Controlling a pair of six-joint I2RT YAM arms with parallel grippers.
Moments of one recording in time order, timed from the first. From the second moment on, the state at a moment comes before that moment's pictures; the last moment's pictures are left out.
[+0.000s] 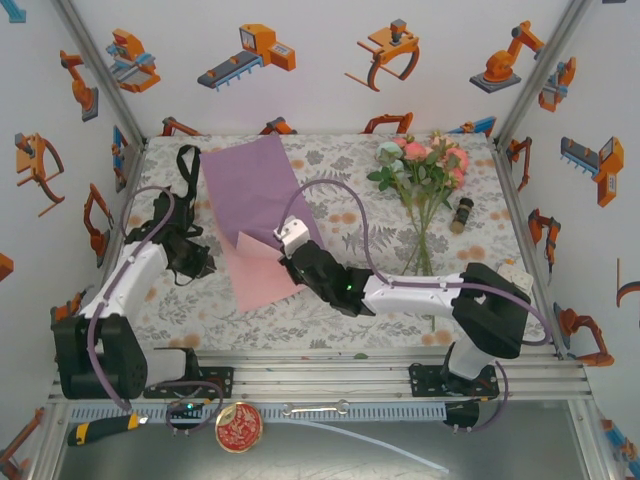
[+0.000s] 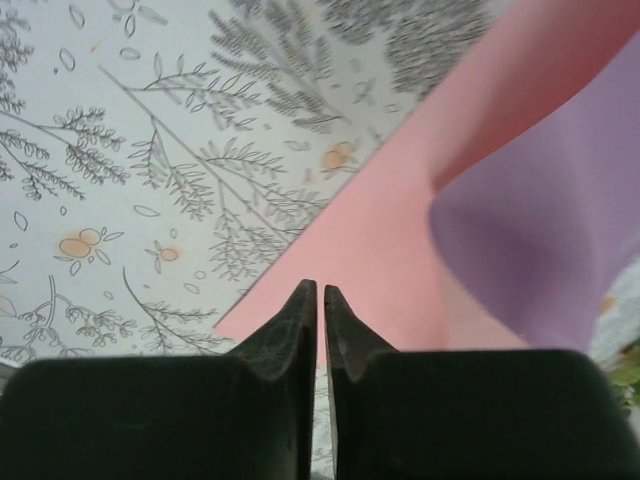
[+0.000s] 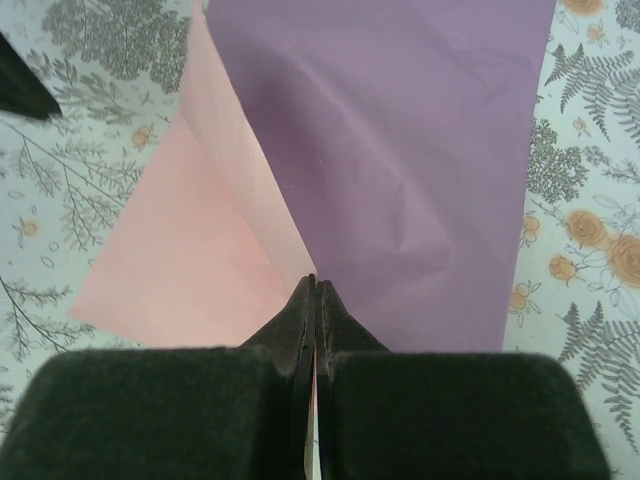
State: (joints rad) left arm -0.07 1.29 0.85 -0.79 -0.02 -1.11; right arm 1.14 1.62 0.94 0.29 0.41 0.14
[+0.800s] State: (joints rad) left arm -0.14 1.62 0.86 -0.63 0.20 -1.09; right arm 1.05 1.50 0.92 0.07 0.69 0.71
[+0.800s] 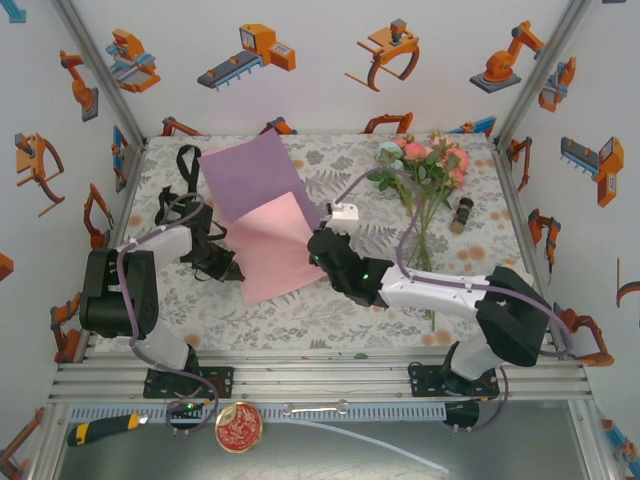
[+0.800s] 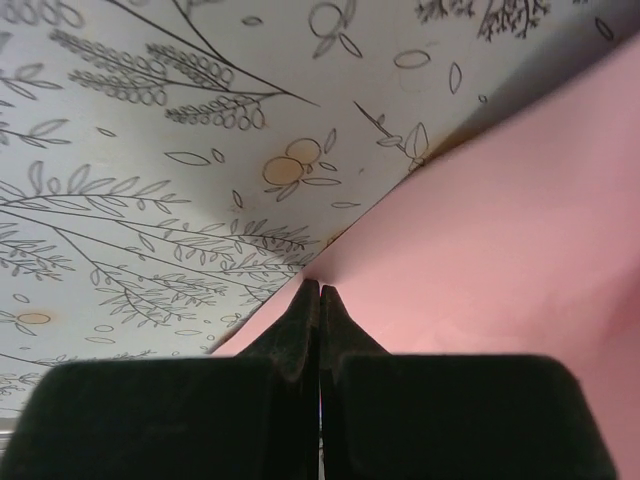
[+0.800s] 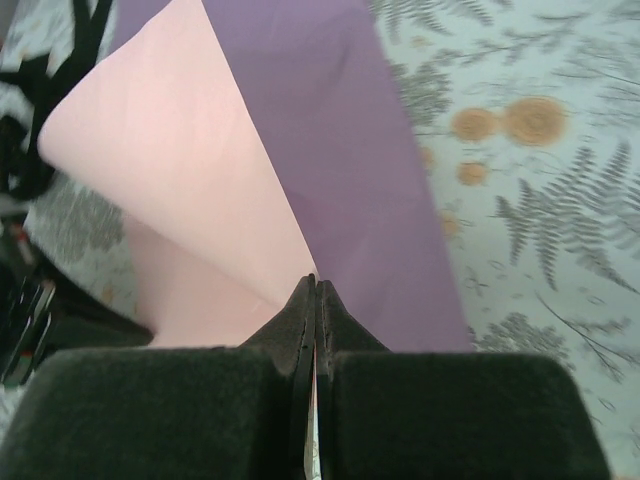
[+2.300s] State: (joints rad) left arm -0.49 1.77 1.09 -0.71 -0.02 -0.87; right arm 0.61 1.37 1.21 -0.57 0.04 0.52
